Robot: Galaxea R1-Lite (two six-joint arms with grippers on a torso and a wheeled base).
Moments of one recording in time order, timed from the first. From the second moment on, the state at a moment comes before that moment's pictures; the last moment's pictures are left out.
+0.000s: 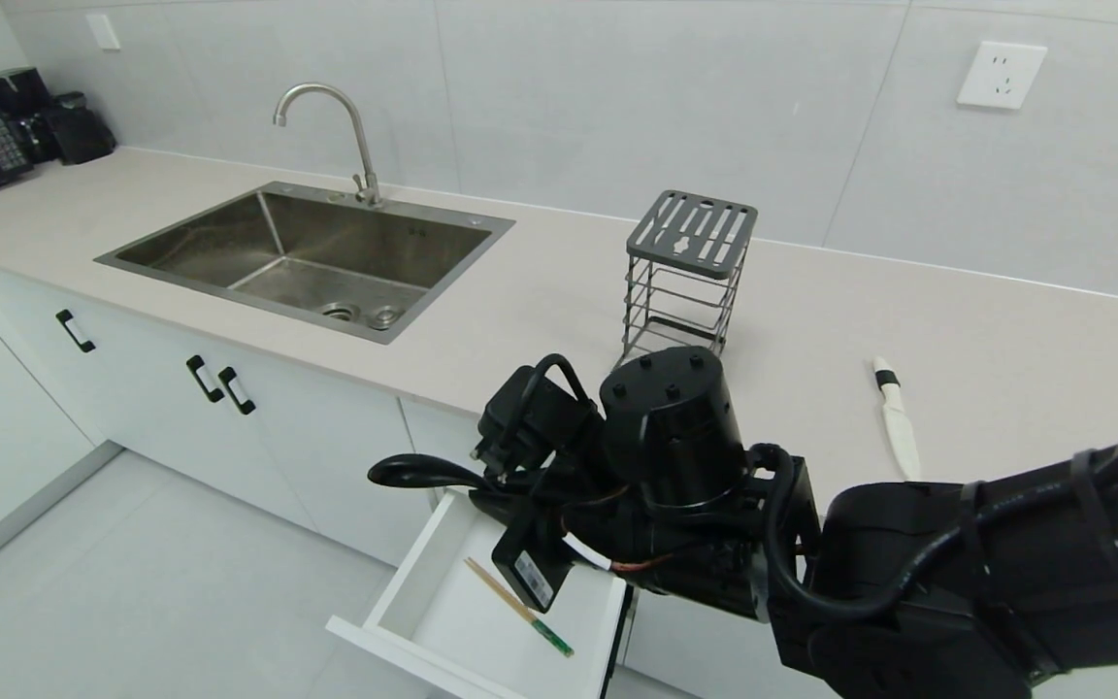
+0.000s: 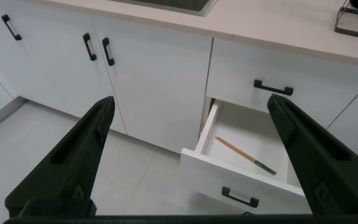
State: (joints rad) left arm 0.00 0.00 0.00 0.00 0.00 0.00; right arm 0.99 1.99 -1.04 -0.54 0.02 -0.15
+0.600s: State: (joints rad) left arm 0.00 0.00 0.00 0.00 0.00 0.00; right arm 0.99 1.96 -1.02 -0.54 0.02 -0.15
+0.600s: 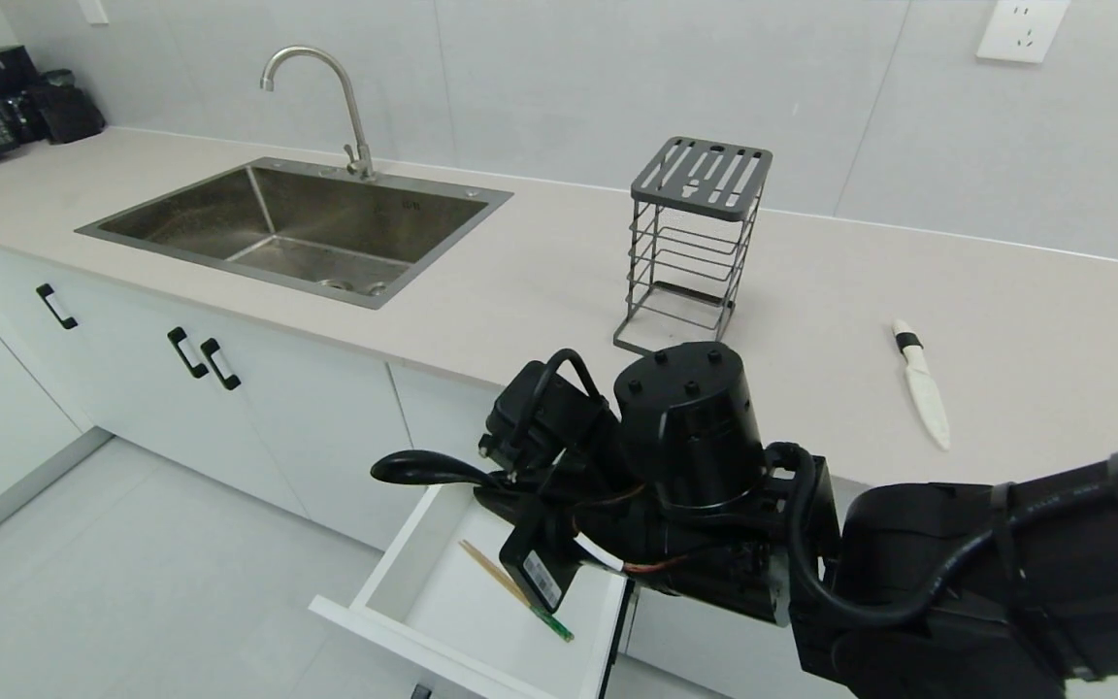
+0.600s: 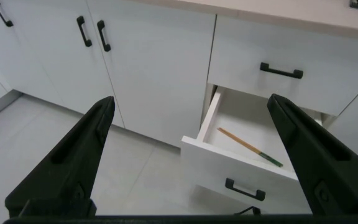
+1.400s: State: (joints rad) left arm 0.00 0.00 0.00 0.00 0.00 0.00; right arm 1.00 1.94 -0.97 -0.59 0.03 -0.15
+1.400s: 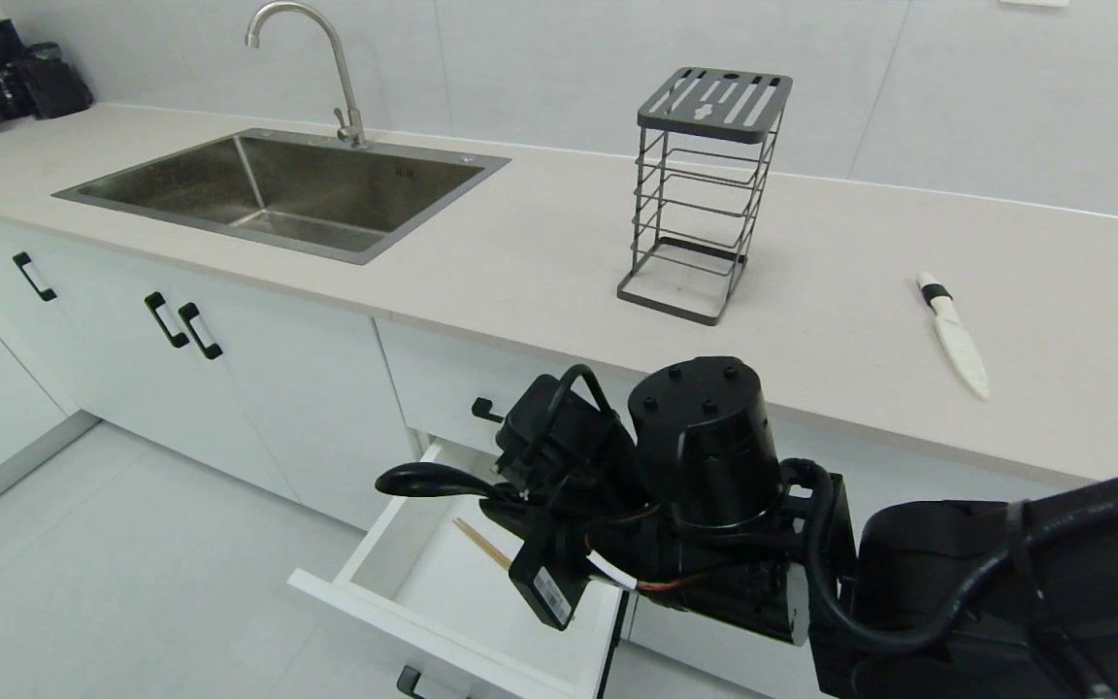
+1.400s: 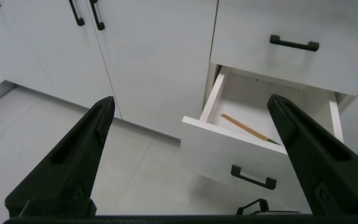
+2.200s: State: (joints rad) left arm 0.00 0.00 0.00 0.00 0.00 0.00; right arm 1.00 1.94 -0.93 -0.64 0.02 -0.15
